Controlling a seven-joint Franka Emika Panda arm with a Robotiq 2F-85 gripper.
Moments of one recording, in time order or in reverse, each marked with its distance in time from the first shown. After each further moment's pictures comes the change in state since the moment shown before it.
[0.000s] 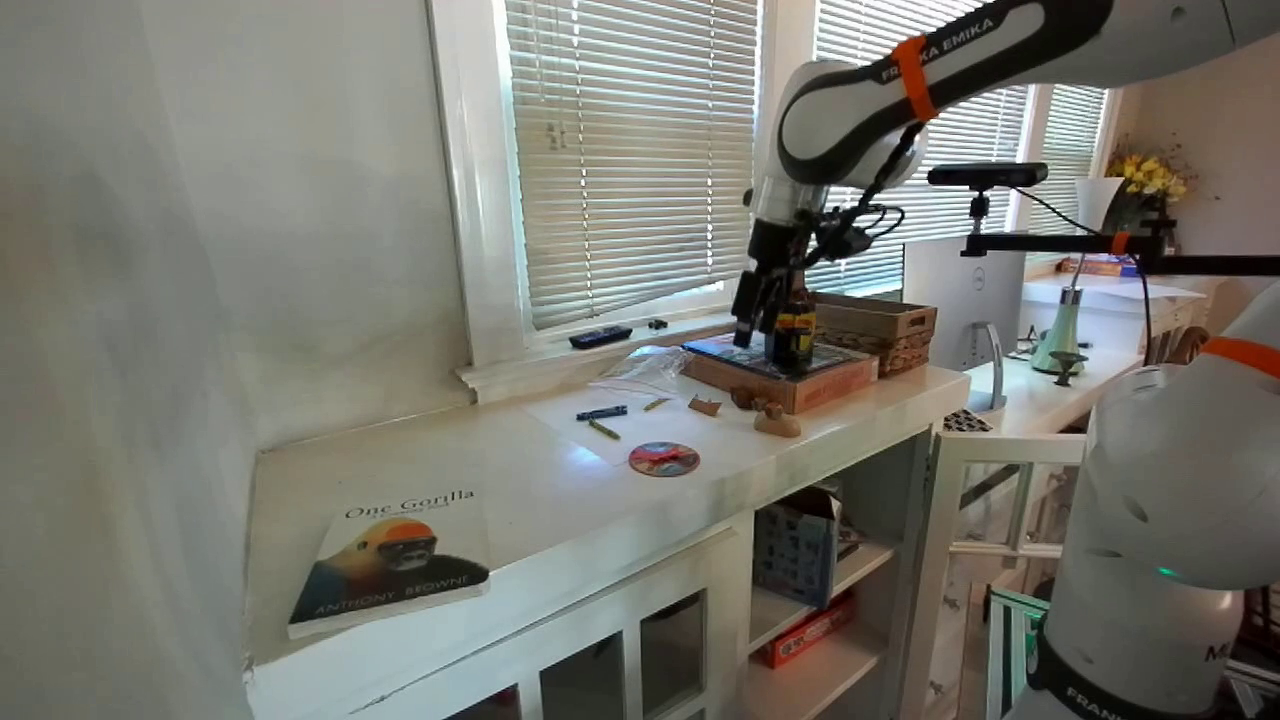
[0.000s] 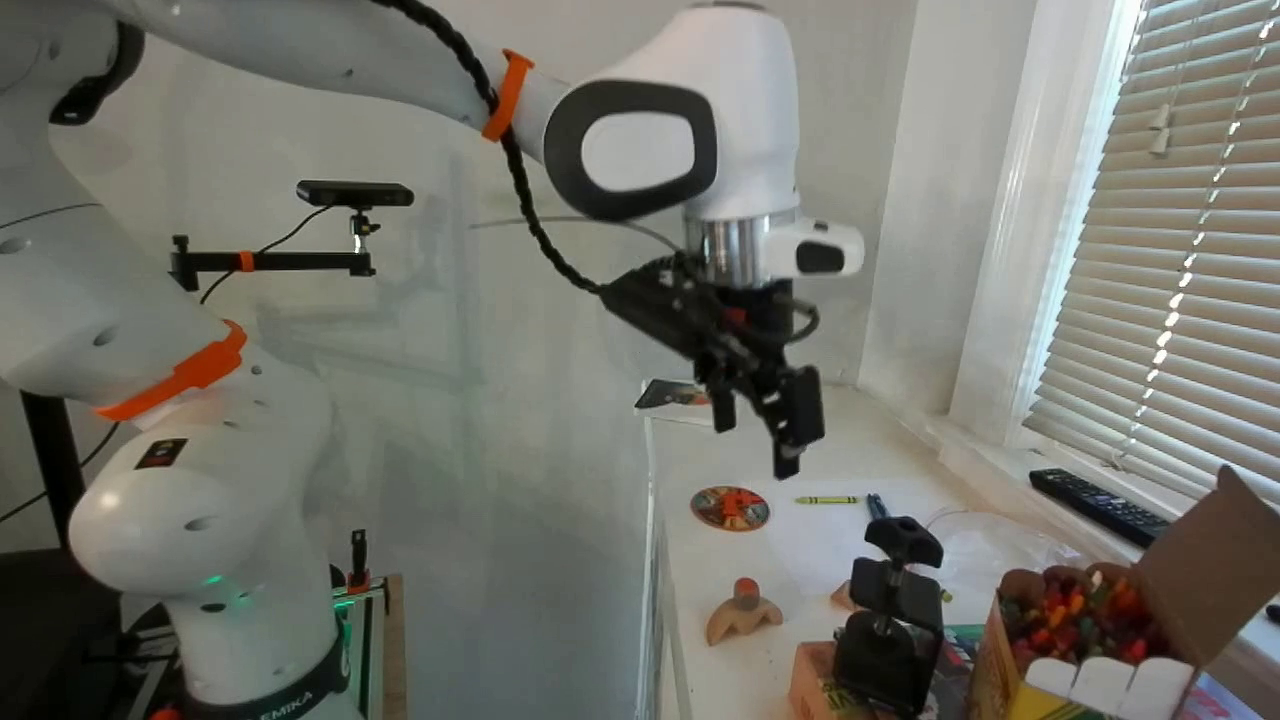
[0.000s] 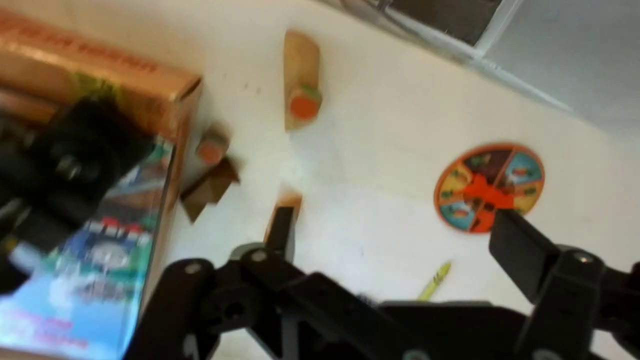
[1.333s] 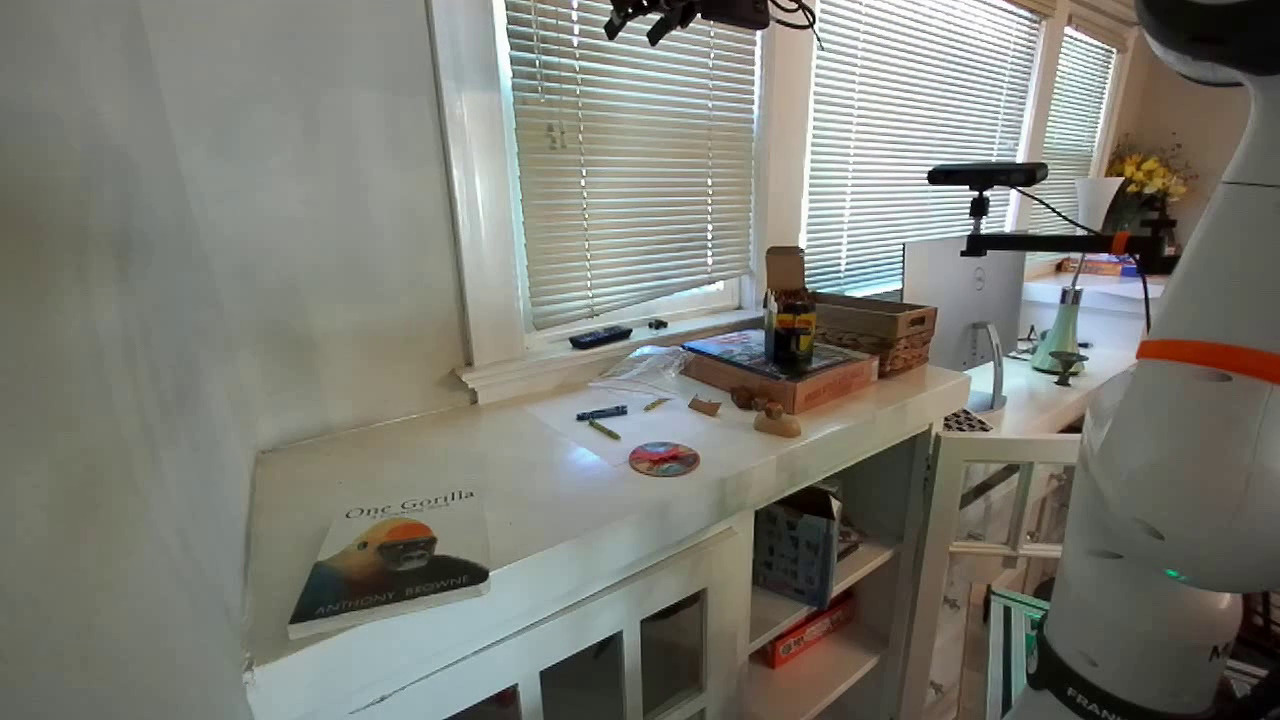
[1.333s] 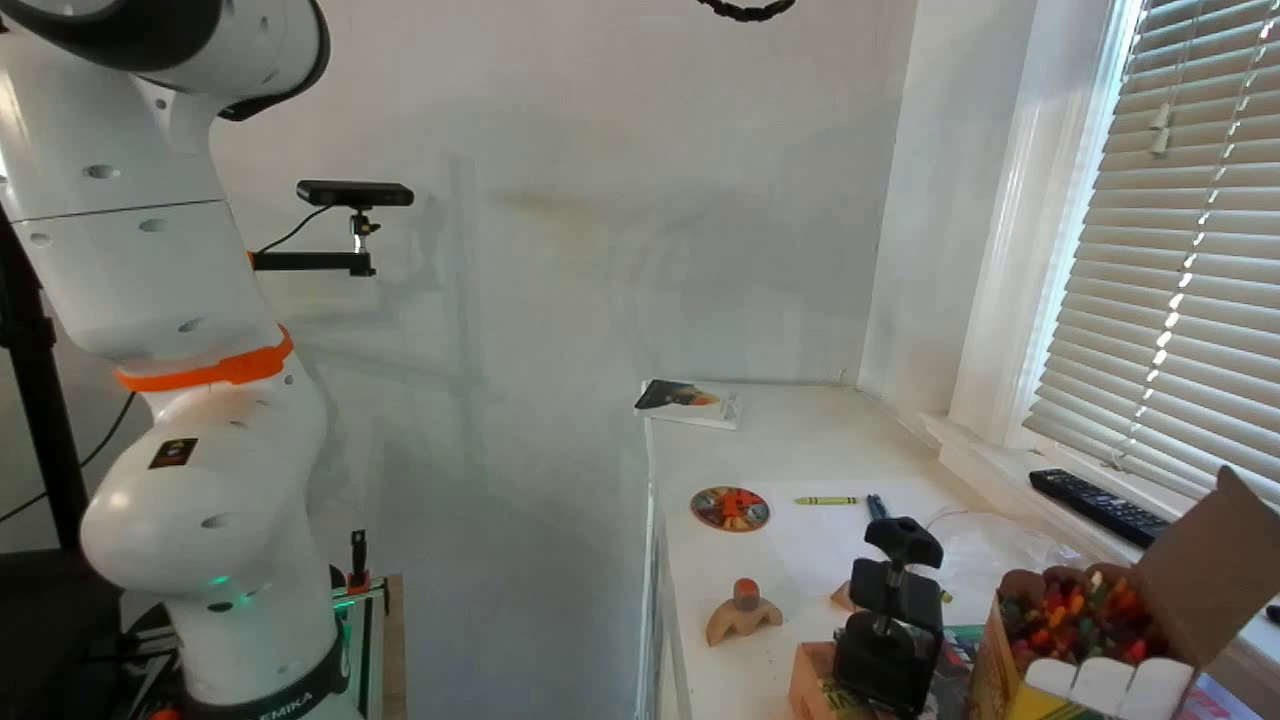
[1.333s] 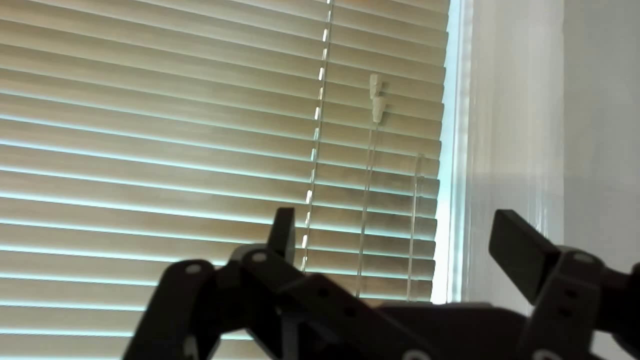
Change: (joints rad) arm 0.061 0.375 0.005 0.902 0.141 0.356 0.062
